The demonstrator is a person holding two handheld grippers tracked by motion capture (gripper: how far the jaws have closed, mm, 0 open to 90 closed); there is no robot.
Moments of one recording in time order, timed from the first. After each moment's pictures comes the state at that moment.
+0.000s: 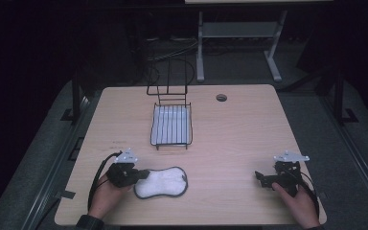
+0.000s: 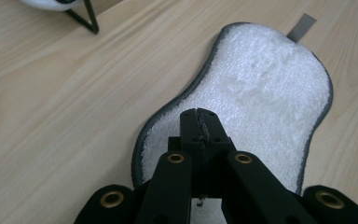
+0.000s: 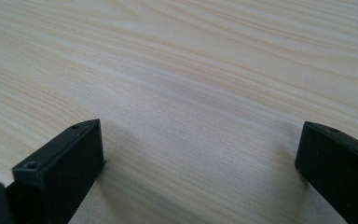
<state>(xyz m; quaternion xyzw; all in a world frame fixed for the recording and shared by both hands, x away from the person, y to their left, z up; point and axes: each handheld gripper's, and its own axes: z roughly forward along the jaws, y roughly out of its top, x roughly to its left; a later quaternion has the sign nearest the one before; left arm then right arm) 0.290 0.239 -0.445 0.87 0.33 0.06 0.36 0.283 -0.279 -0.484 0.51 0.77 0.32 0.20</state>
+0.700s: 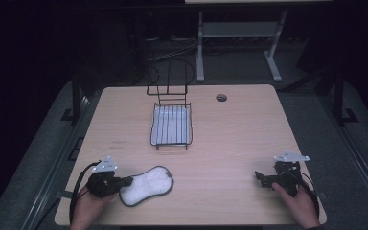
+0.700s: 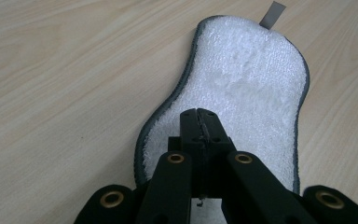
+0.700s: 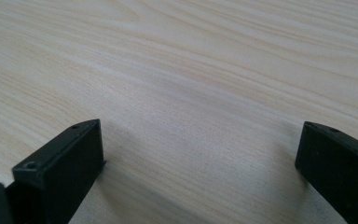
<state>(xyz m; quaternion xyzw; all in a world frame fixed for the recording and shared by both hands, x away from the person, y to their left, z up) 0.262 0.282 -0.444 0.85 0.37 0.07 0.37 0.283 -0.279 -0.484 0.51 0.77 0.32 0.20</state>
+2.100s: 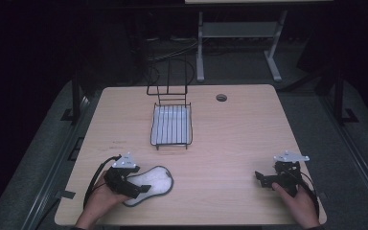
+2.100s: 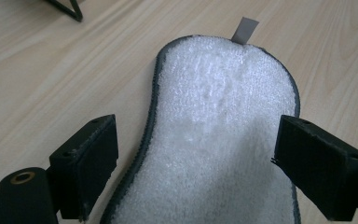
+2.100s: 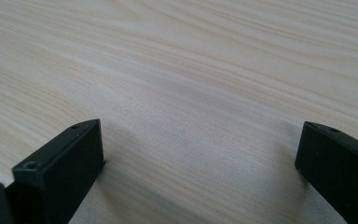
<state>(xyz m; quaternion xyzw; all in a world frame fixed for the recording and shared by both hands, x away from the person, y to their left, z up) 0.285 0.241 -0.452 0.89 0.29 0.05 0.35 0.283 -0.279 -0.484 0.51 0.77 0.32 0.20</state>
